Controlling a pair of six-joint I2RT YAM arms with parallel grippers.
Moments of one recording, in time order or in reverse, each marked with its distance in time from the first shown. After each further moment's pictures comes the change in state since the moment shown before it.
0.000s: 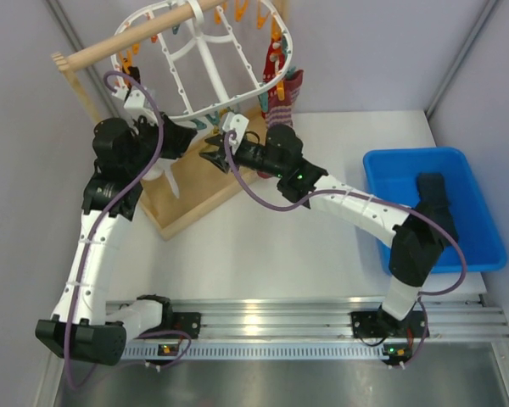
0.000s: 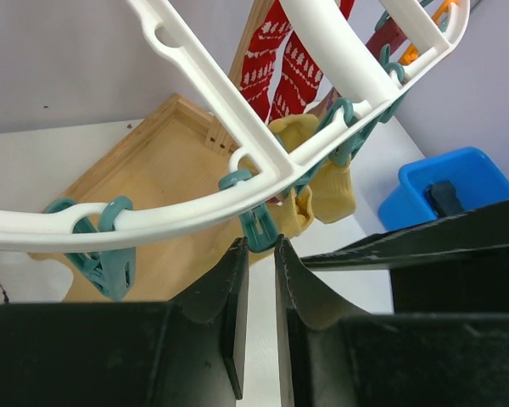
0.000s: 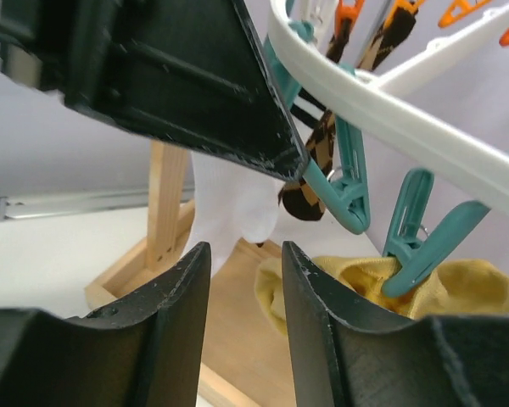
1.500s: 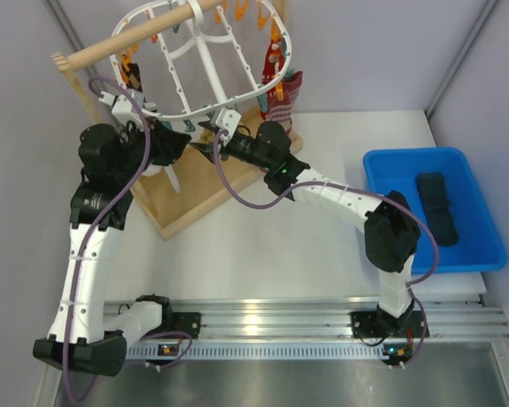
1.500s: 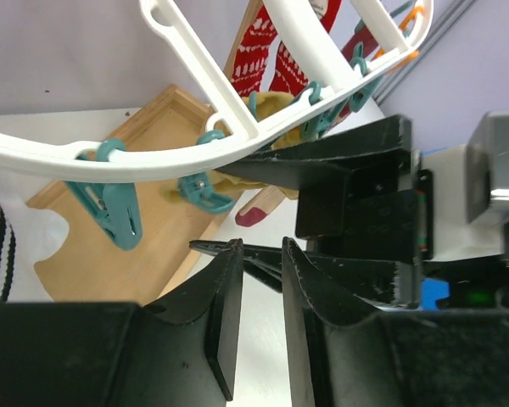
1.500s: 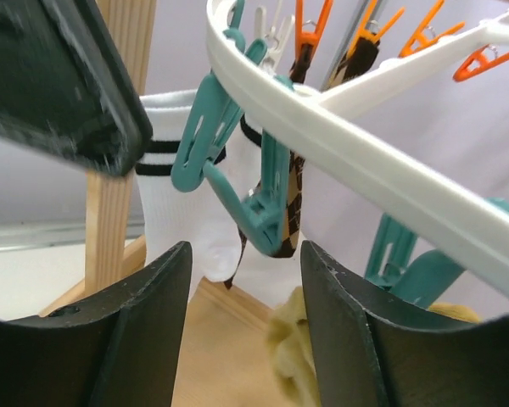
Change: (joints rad) left arm 0.020 -0.065 0.048 -0.136 0.013 -0.014; right arm -0.030 0.186 0.112 0.187 0.015 -0.043
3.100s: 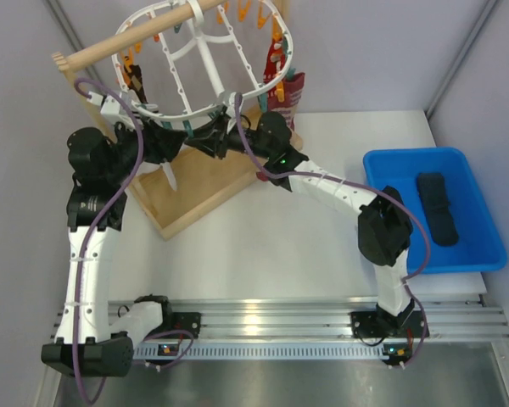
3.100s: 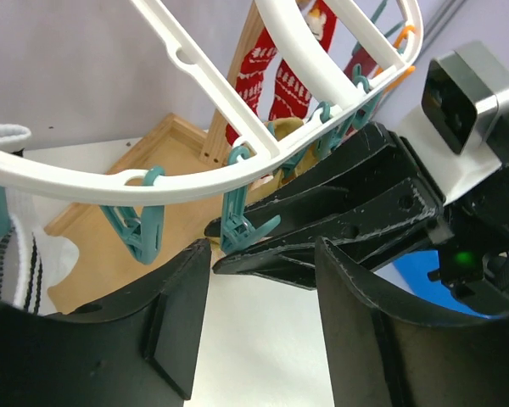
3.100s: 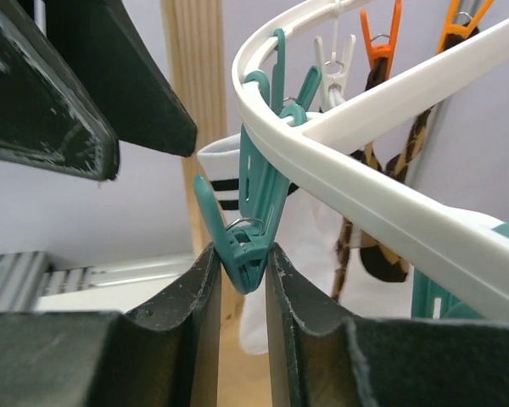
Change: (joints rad) left arm 0.121 -0.027 -0.056 0.124 0.137 -0.008; right arm -0.037 0.087 0.111 0.022 -0.199 0.369
